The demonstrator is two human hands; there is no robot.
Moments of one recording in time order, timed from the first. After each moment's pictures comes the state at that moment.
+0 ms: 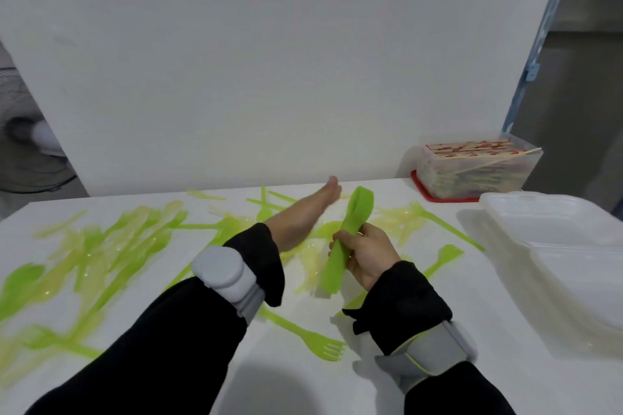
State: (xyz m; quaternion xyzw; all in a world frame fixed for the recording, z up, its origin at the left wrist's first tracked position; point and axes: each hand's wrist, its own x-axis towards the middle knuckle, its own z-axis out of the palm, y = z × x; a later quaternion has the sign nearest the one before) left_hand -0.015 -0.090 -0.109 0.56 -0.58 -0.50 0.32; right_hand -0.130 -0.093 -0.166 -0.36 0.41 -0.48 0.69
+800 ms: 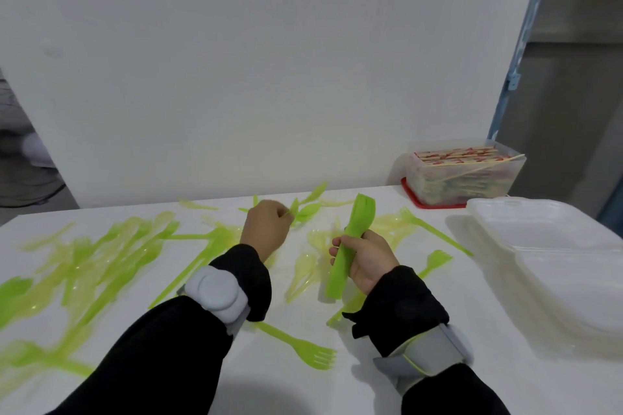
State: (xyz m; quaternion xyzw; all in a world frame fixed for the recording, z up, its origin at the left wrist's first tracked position) left_hand 0.026 -0.108 -0.143 0.72 -0.58 -0.13 0.35; right_hand -0.143 -0.098 -0.166 -0.34 0.41 -0.49 0.69
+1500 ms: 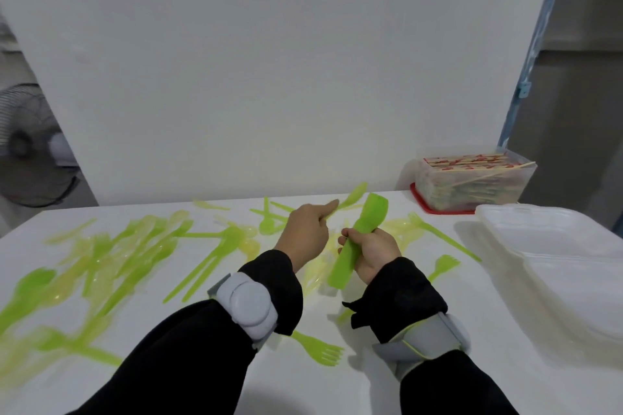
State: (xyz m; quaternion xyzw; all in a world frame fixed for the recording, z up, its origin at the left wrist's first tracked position) left_hand -0.020 -0.086 -0.130 0.65 -0.65 -0.17 0.35; right_hand -0.136 -0.104 -0.159 -0.31 0.43 -0.51 0.68
